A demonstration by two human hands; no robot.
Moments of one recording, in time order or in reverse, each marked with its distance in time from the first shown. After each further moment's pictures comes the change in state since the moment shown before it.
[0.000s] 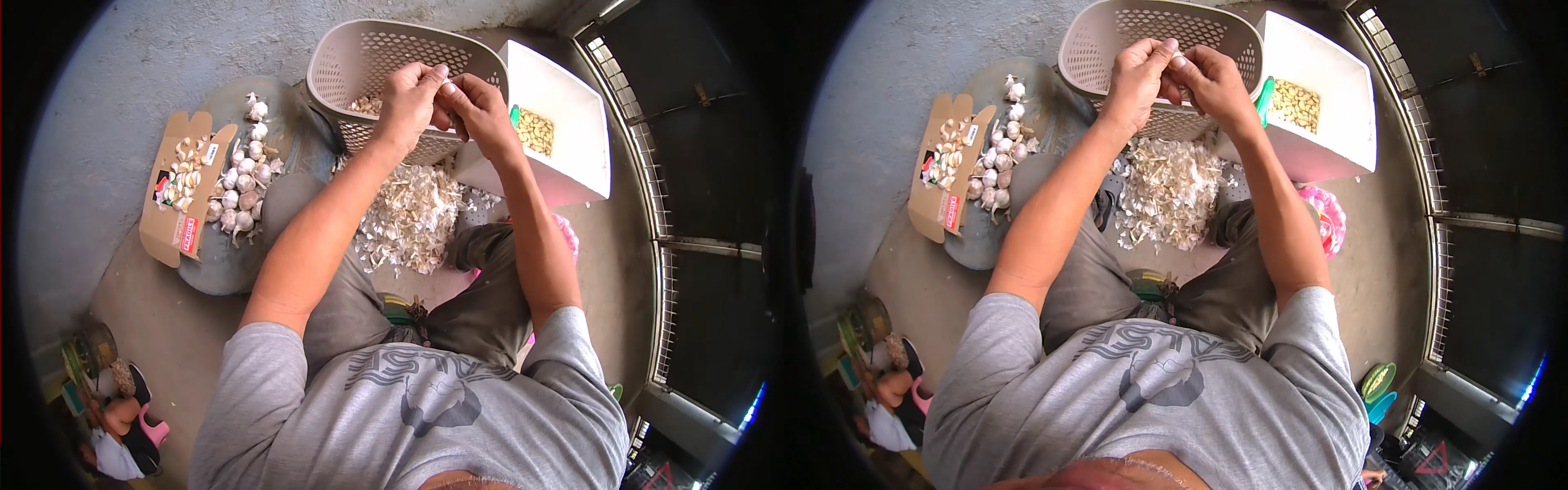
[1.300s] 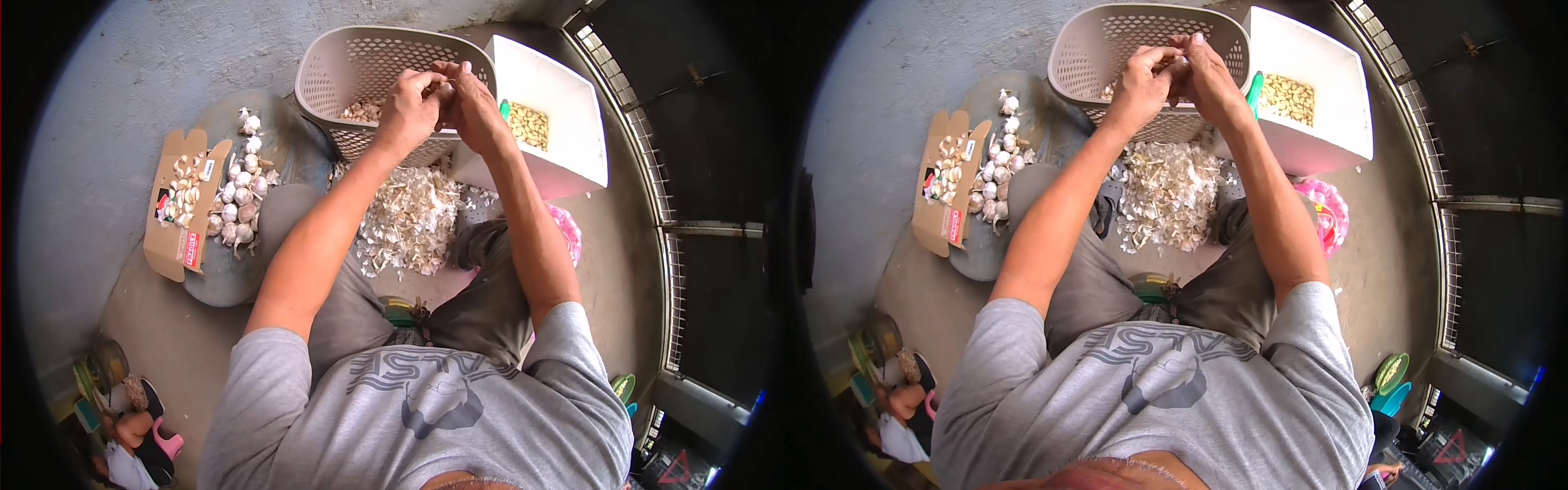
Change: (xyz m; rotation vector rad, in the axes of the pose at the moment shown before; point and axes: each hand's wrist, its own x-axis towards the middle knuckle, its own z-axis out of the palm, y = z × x) left_hand 0.015 -0.032 0.006 0.753 0.038 0.407; right_hand 0.007 0.021 -0.010 0.651 -0.035 0.044
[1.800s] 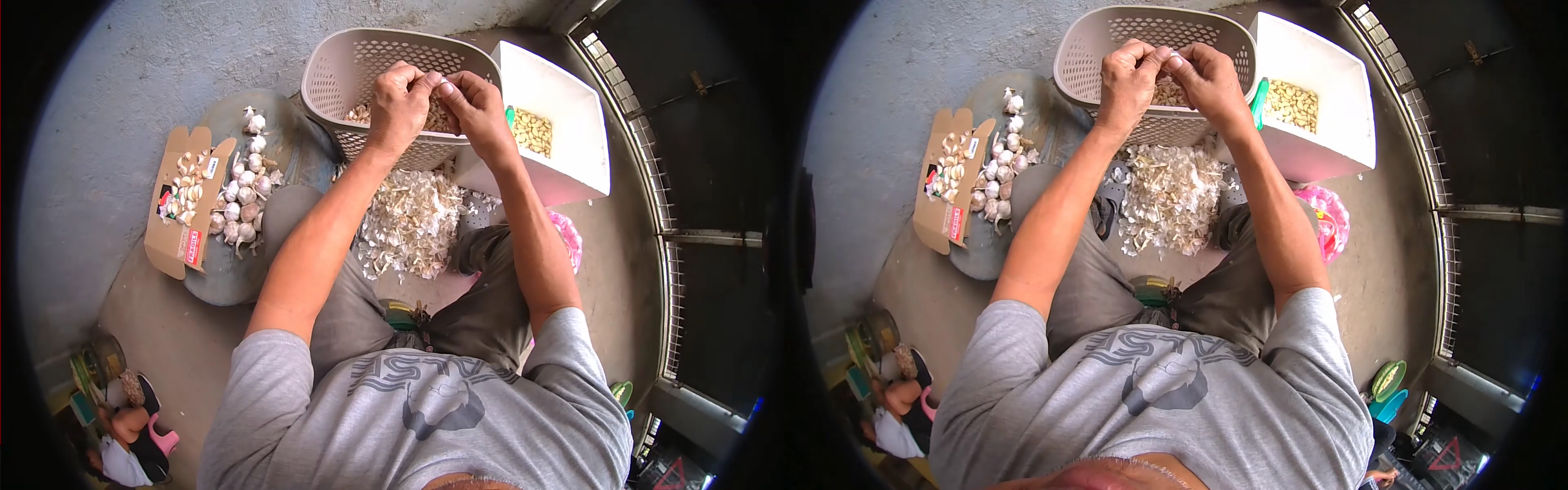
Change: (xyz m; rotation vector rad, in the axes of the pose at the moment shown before) left_hand 0.008 0.003 -0.023 -0.056 0.132 0.003; right_hand -0.006 -0.014 0.021 -0.607 0.102 -0.174
